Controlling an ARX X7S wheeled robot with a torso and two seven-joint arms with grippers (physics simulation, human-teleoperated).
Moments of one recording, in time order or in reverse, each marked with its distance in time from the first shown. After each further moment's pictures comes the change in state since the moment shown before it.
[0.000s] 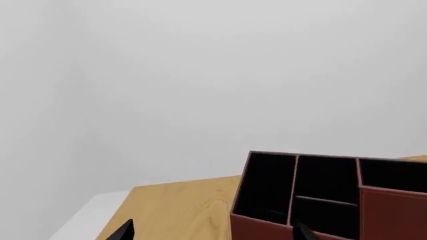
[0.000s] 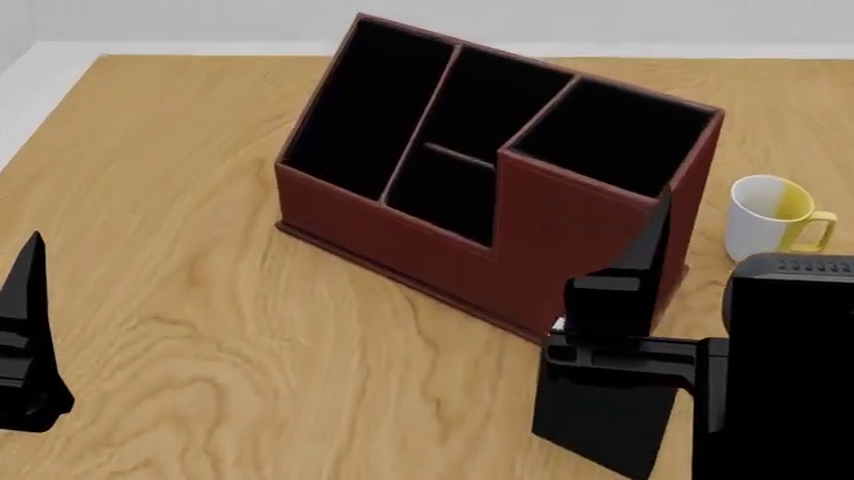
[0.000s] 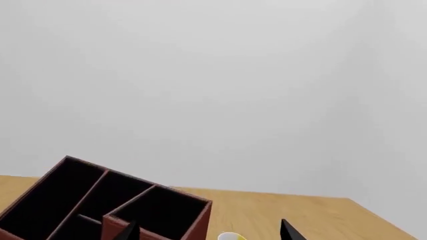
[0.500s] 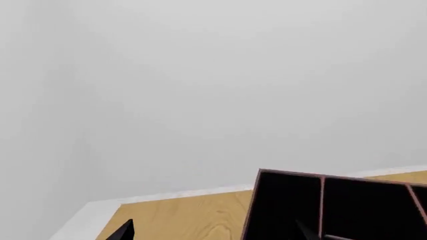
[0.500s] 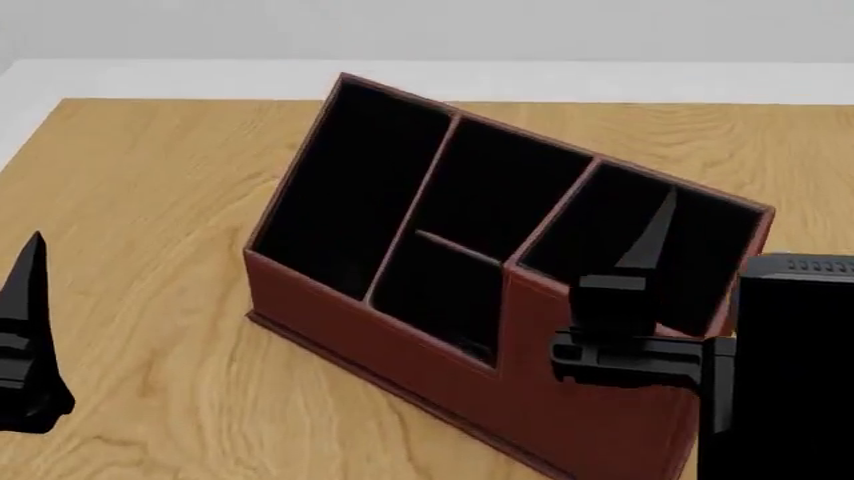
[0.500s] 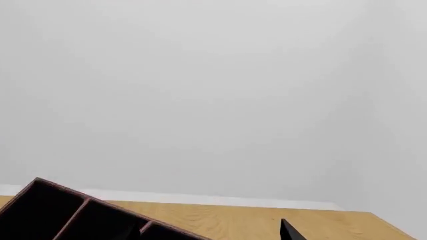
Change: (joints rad) left arm -0.001 -0.022 0.016 -0.004 -0.028 0.025 -0.030; right arm -0.002 0.020 -0.009 0.004 0.009 -0.023 0.012
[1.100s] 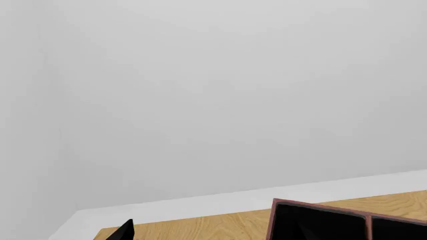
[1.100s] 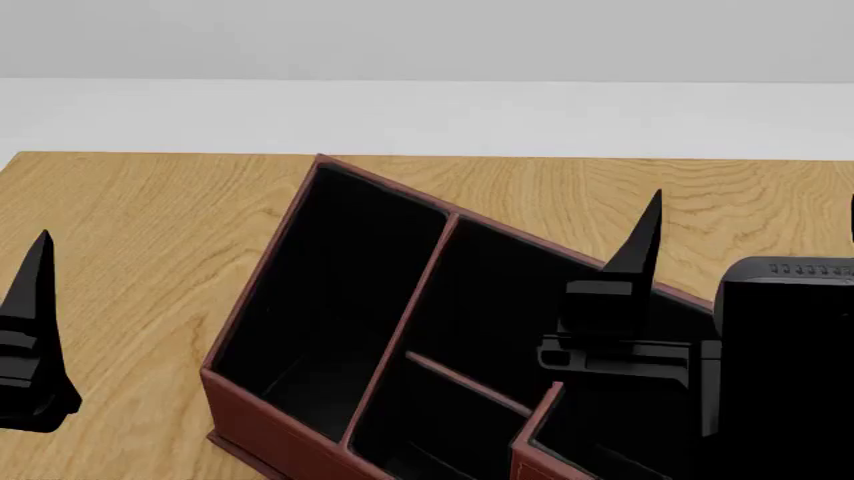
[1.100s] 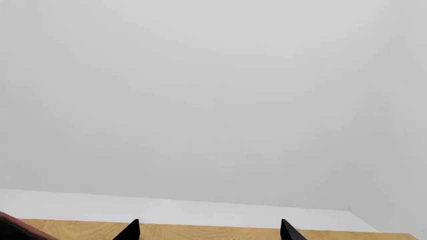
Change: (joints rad) left arm -0.010 -0.019 0.033 -0.013 -0.016 0.026 -0.023; right arm 0.000 0.013 -0.031 0.003 0.003 -0.026 -0.003
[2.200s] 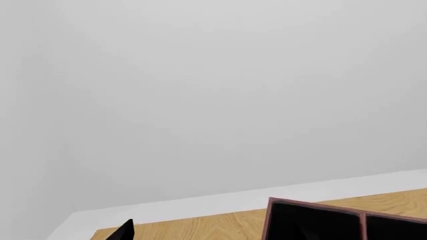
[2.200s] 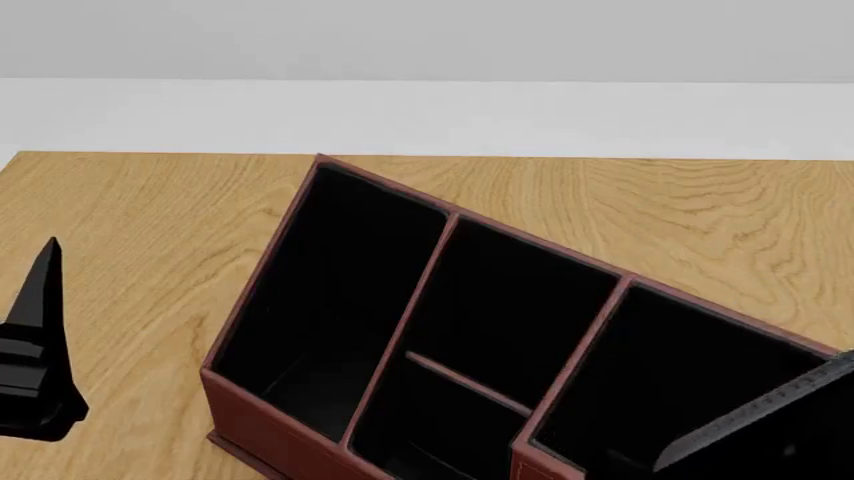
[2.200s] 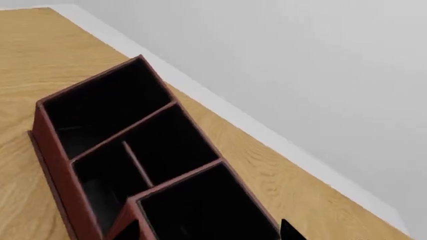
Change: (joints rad) left arm 0.024 -0.030 0.044 -0.004 0.006 0.065 -0.015; right arm 0.741 0.542 -0.529 0.043 1.406 -0.106 0.450
